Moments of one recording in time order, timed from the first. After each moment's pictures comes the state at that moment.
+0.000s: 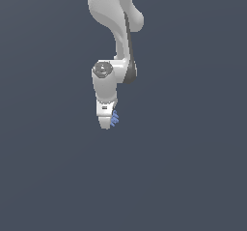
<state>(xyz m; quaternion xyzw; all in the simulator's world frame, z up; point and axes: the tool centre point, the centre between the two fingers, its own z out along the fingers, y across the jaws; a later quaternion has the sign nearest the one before) -0.066 -0.072 0.068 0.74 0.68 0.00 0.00</state>
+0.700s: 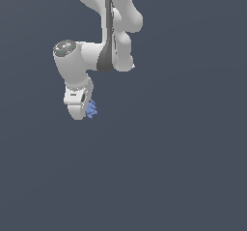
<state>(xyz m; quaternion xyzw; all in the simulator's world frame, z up) -0.068 -0.174 0.141 0.74 0.68 0.00 0.00</state>
